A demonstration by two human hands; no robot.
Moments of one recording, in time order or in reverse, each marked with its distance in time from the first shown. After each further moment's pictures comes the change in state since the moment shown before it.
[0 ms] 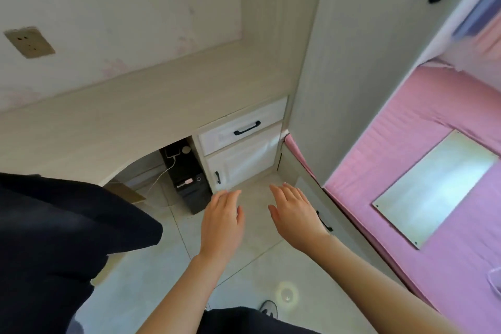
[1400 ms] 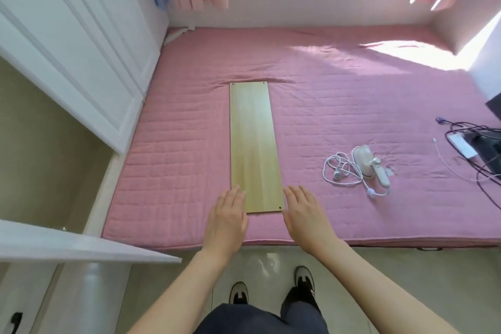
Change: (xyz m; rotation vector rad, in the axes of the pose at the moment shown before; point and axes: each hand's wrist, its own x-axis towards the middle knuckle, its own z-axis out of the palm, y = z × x) left_hand 0.161 0.381 0.331 0.086 -0.674 0.959; right_hand -0.143 0.417 -0.060 -0.058 0.229 1.044
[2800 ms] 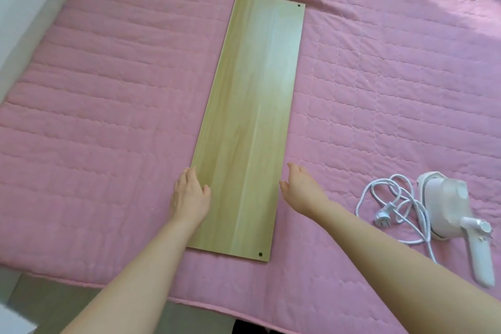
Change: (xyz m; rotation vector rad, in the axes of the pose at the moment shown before) left_hand 0.254 -0.133 0.323 -0.233 -0.159 -0.792; right_hand 0.309 0.174 0.291 0.302 -0.576 0.174
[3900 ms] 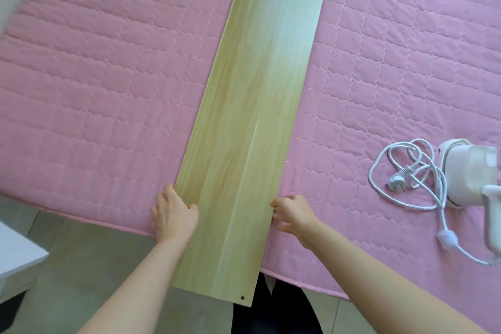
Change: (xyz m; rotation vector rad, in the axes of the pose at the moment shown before) left_hand -0.102 -0.082 0.042 0.035 -0.018 -0.390; right_hand -0.080 0.021 0.108 0.914 -0.310 0.524
